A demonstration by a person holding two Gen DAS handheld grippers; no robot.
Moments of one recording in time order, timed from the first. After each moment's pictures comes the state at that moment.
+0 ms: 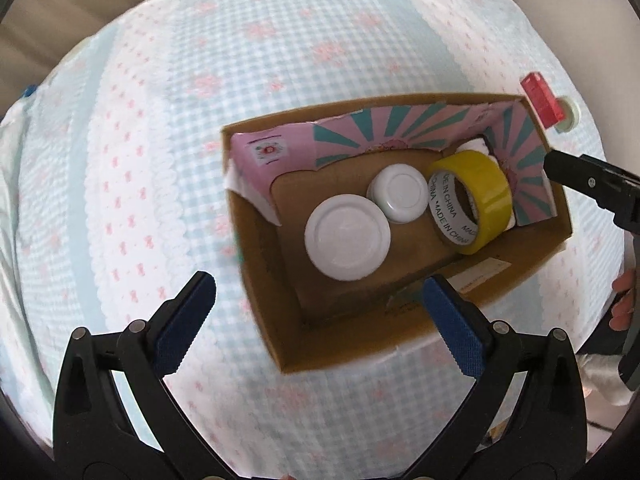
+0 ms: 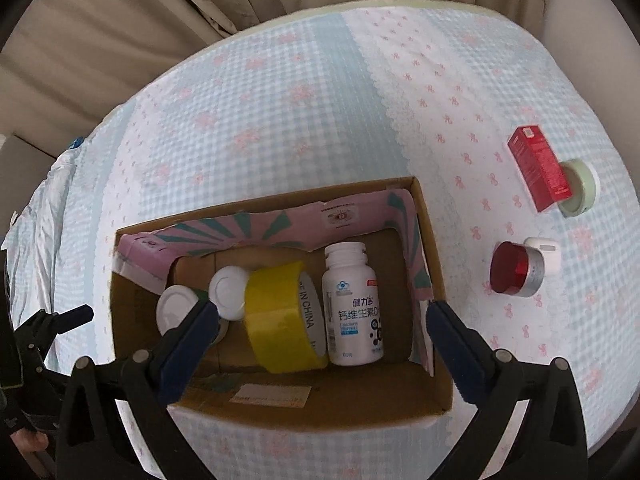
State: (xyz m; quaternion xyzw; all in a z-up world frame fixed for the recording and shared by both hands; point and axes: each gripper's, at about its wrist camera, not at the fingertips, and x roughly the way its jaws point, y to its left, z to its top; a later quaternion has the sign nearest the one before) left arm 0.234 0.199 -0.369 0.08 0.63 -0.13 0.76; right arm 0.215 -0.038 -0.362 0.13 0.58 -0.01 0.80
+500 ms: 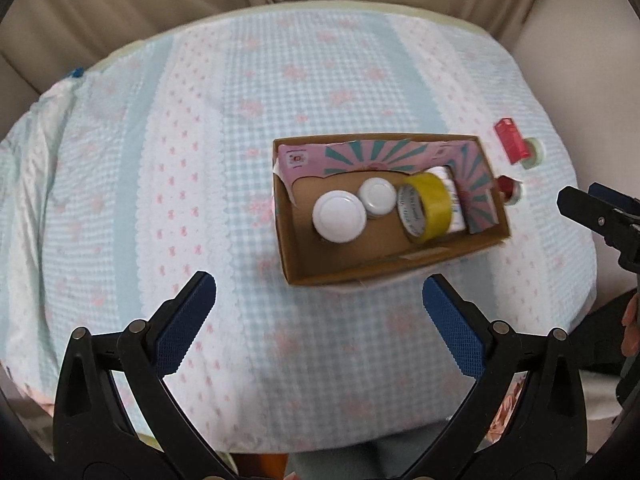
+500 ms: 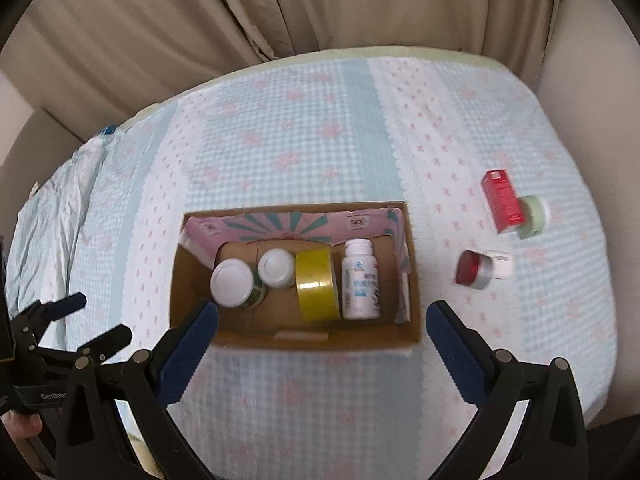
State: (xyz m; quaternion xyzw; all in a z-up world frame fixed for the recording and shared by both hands) left arm 0.158 0.233 -0.251 0.03 0.59 -0.11 0.80; right arm 0.152 -0.013 -0.247 0.07 0.56 0.01 0.83
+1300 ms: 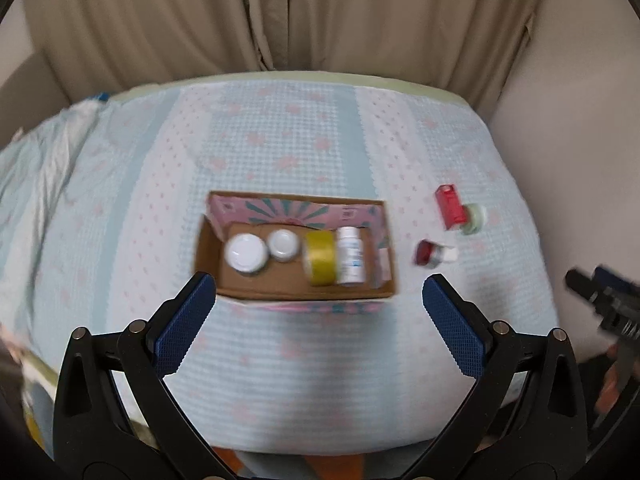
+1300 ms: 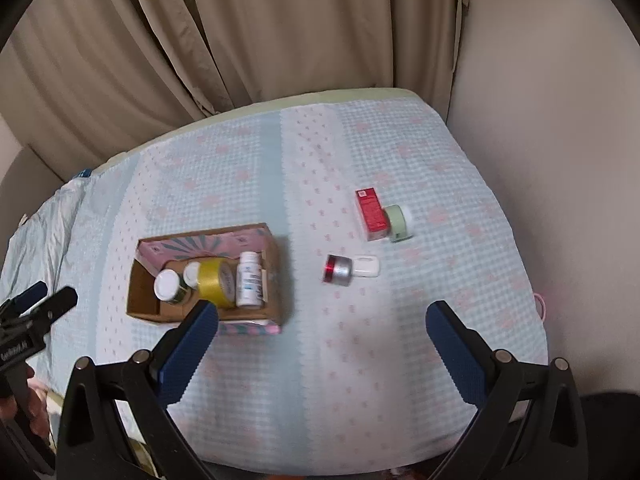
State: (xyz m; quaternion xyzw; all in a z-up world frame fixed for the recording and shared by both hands) left arm 0.082 0.073 -0.154 -0.03 0.49 -0.05 0.87; right arm 0.046 -0.181 -0.165 0.08 0.51 -0.05 0.86
